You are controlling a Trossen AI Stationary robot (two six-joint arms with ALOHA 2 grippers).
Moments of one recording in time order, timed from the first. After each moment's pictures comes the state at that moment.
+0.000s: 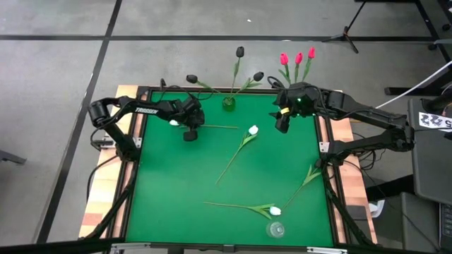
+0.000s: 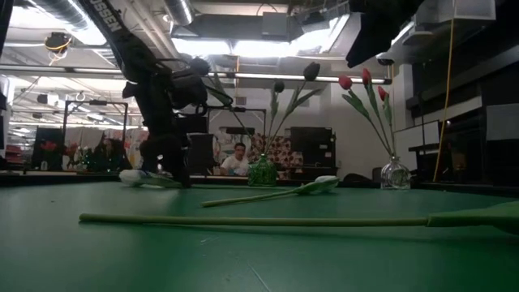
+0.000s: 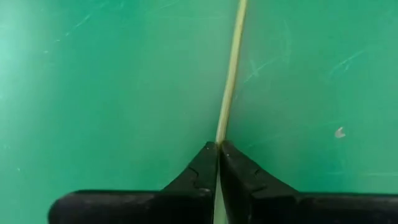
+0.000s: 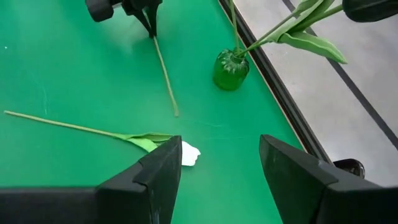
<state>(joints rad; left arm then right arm) 0.54 1.64 0.76 -0.24 0.04 0.41 -0.32 1.15 1.20 -0.80 0.11 -0.05</state>
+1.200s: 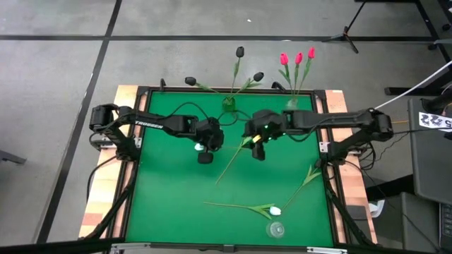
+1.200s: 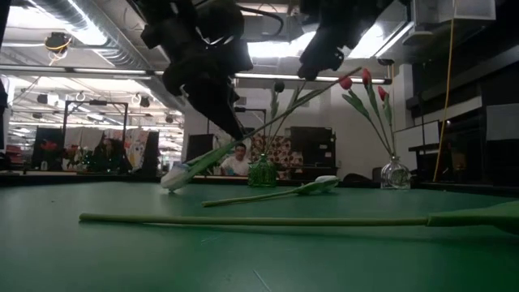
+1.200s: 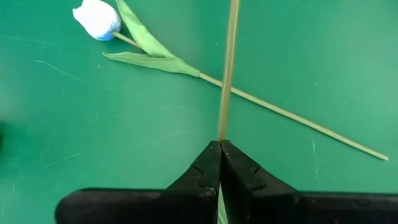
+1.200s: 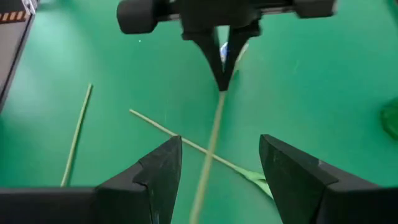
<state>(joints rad) 0.12 1.64 1.04 -0.36 0.05 0.21 -0.06 1.45 1.20 -0.52 -0.10 0.05</state>
